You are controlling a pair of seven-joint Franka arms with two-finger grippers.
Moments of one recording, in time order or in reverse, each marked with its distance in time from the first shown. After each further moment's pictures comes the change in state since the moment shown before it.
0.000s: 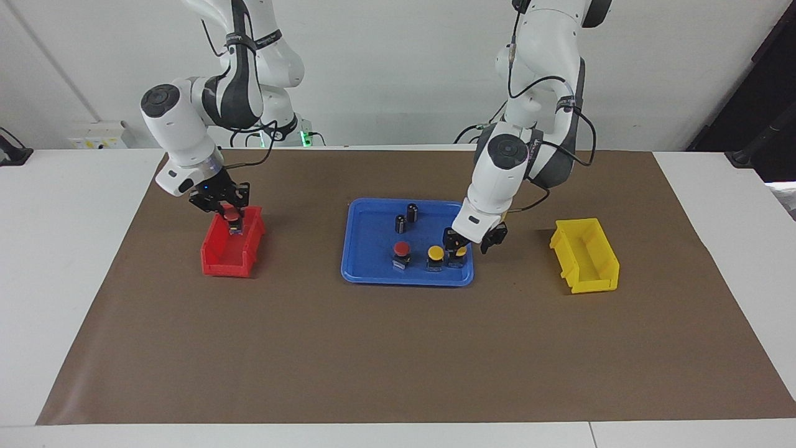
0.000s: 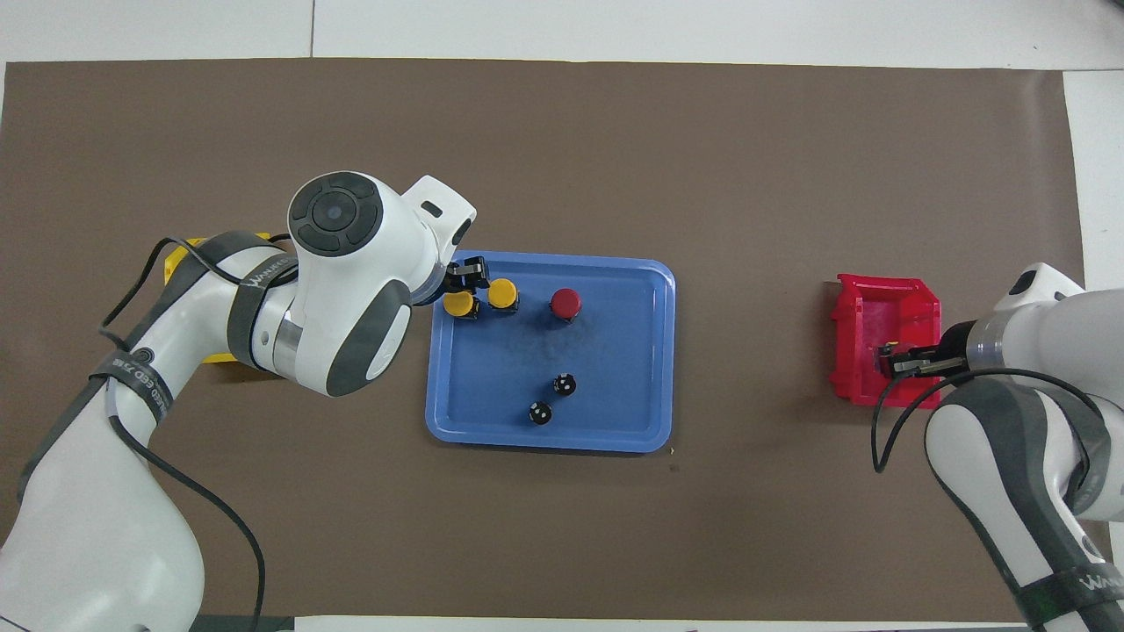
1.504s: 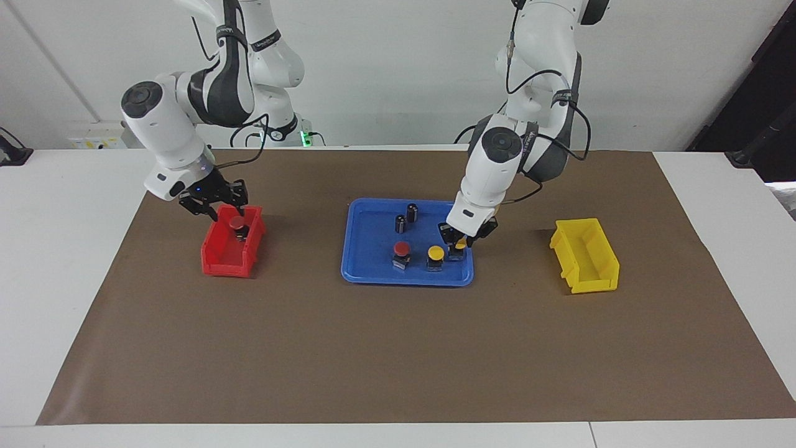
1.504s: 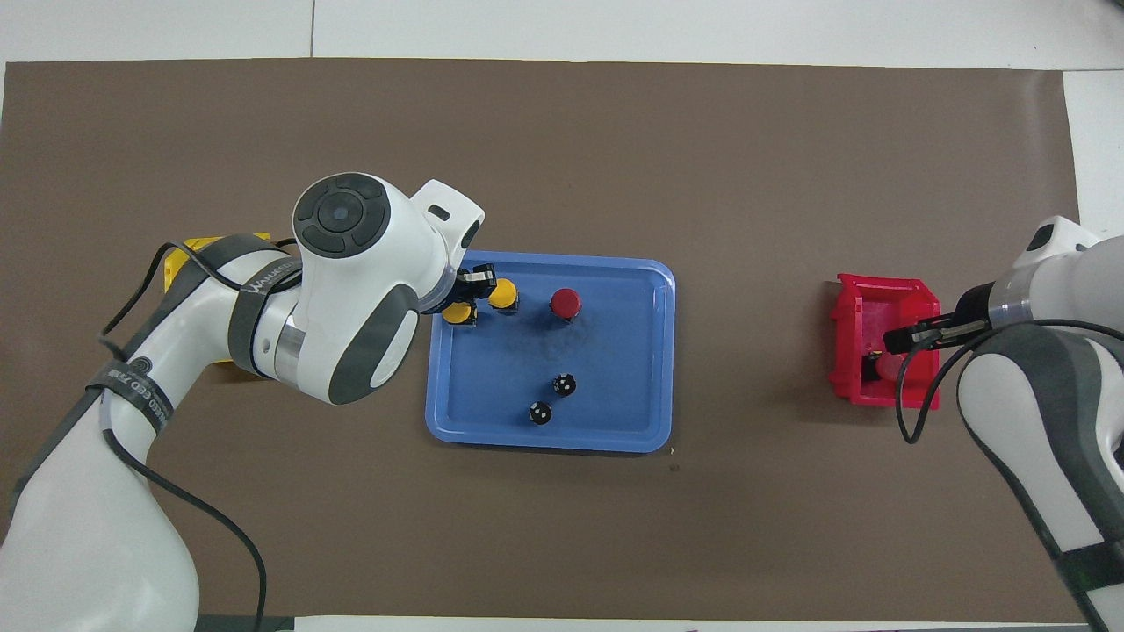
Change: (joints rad) left arm -0.013 -0.058 0.002 0.067 -0.049 -0.150 -0.047; right arm 0.009 0.081 0.007 0.304 0.000 -0.274 0.006
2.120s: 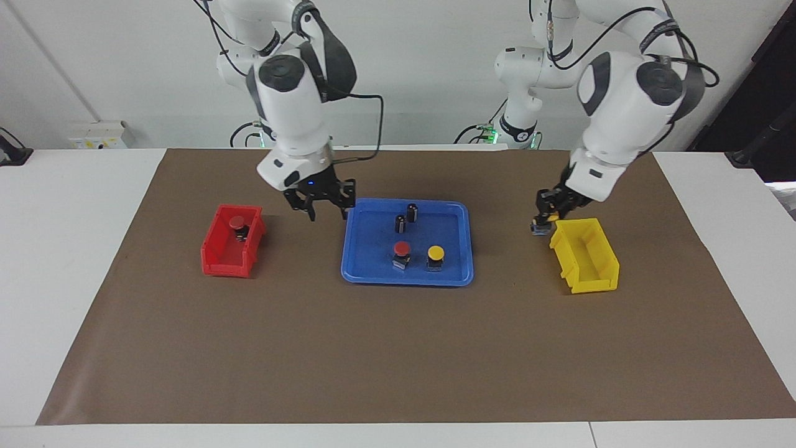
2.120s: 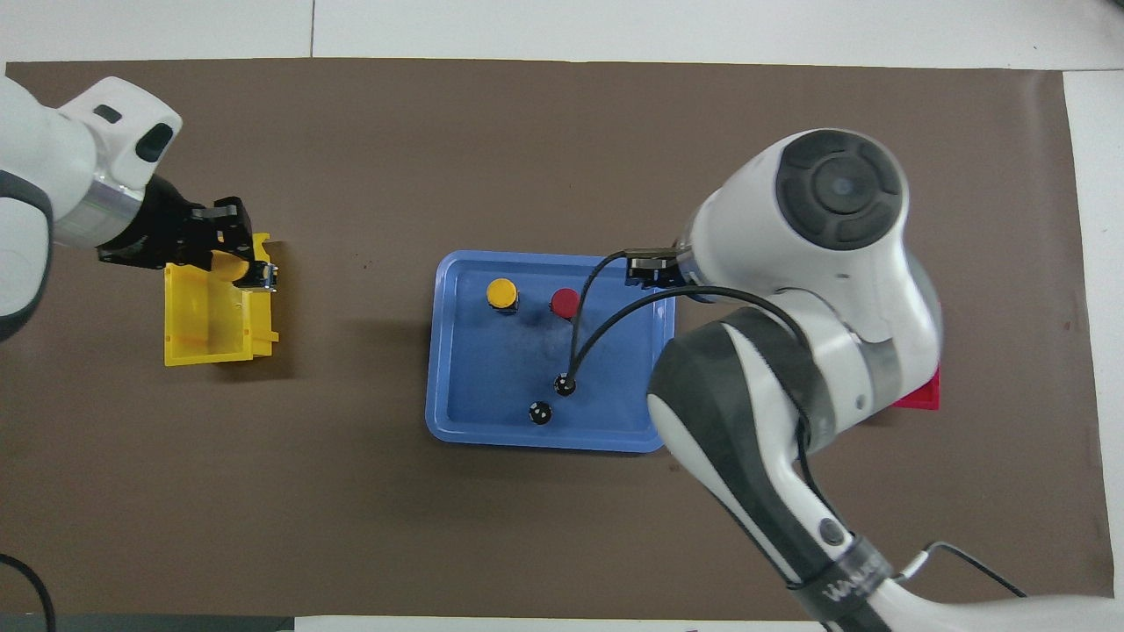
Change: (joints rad) left arm 0.355 -0.134 0.050 0.108 0.018 -0.262 0.354; right arm 0.526 0.292 0.025 0.373 -0.114 0.028 0.824
